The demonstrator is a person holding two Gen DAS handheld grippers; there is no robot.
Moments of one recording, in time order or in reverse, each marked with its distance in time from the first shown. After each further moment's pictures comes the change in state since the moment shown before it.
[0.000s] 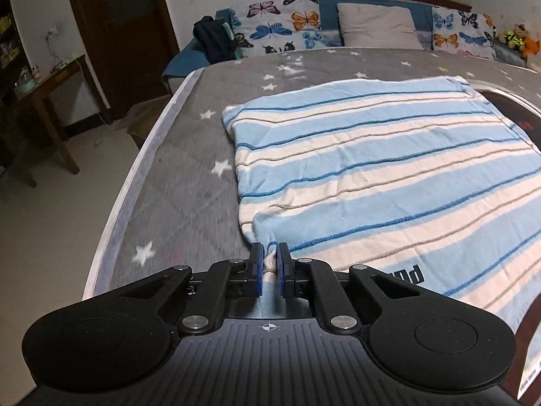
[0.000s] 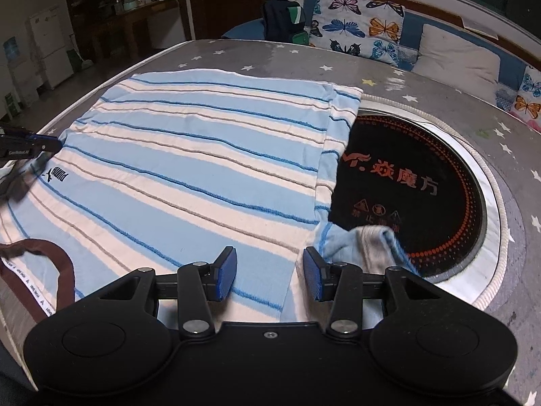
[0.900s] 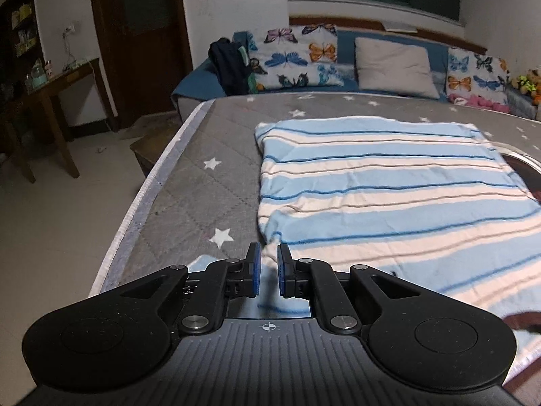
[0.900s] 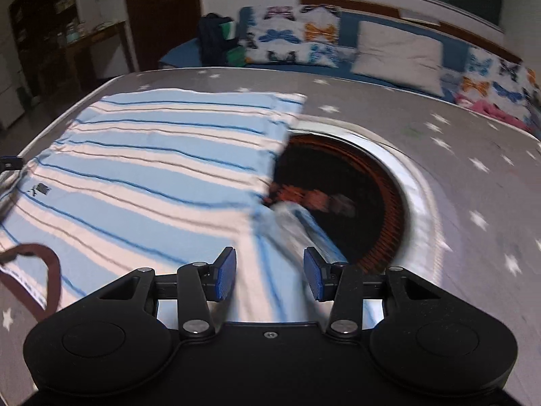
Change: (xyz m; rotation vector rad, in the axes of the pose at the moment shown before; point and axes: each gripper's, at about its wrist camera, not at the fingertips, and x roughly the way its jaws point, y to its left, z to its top) left arm -0.005 -0.003 0.031 -0.097 -0.101 -0.019; right arm -0.026 -0.059 0.000 0.167 -0.052 -0.166
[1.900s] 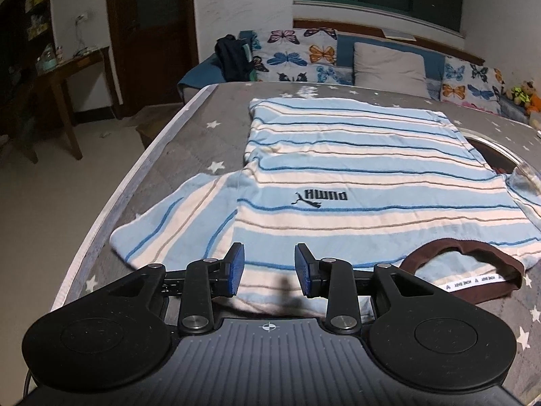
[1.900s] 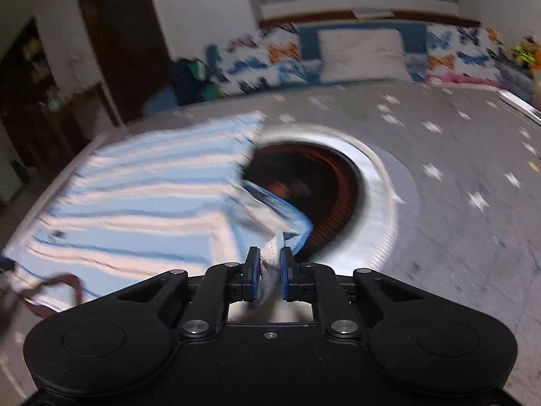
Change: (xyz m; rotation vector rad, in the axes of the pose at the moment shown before) left arm -0.062 -0.006 -0.063 -0.097 0.006 0.010; right arm -0.042 -0.013 -0.014 0.167 -0.136 0.116
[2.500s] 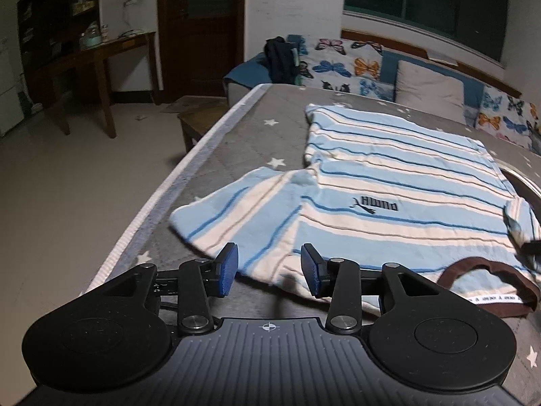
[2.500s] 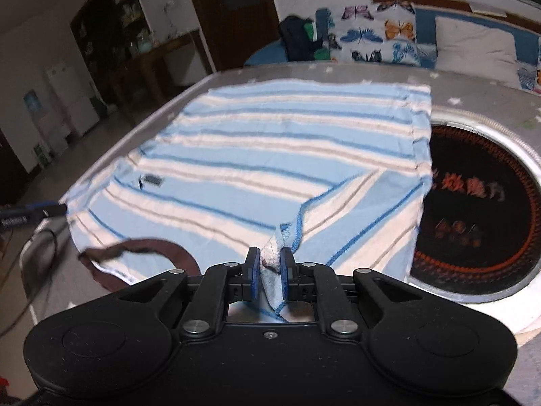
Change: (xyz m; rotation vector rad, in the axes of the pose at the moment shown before) left arm -0.015 0.037 -0.005 -0.134 -0.014 0.096; right arm 0.076 0.098 -0.022 -0.176 0.174 0.231
